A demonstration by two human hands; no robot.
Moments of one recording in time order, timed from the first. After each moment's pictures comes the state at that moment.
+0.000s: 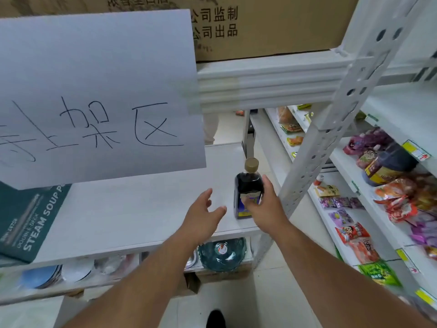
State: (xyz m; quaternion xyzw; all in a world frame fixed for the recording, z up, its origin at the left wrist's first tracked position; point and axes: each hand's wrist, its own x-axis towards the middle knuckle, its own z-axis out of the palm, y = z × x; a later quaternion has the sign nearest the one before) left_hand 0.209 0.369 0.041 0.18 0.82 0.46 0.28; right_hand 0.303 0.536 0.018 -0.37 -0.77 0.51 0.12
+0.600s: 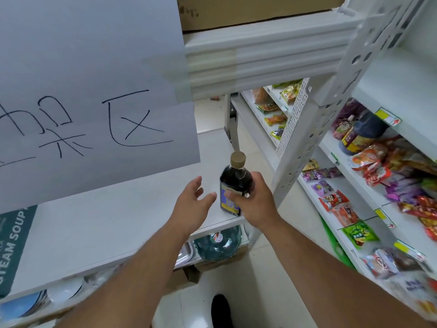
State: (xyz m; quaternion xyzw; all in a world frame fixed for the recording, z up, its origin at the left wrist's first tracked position) left_hand 0.178 0.370 0.034 0.20 0.79 0.49 0.31; right_hand 0.299 0.509 0.000 -0.37 -0.72 0.55 0.22
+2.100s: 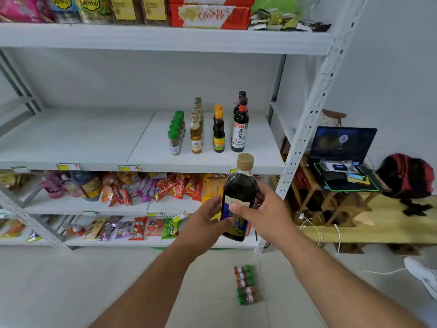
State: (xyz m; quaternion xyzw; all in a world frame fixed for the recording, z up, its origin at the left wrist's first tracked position) left_hand 0.713 0.569 0.090 0.67 0.34 0.21 0.63; right_hand 0.877 0.484 0.124 -0.67 -0.40 0.32 0.53
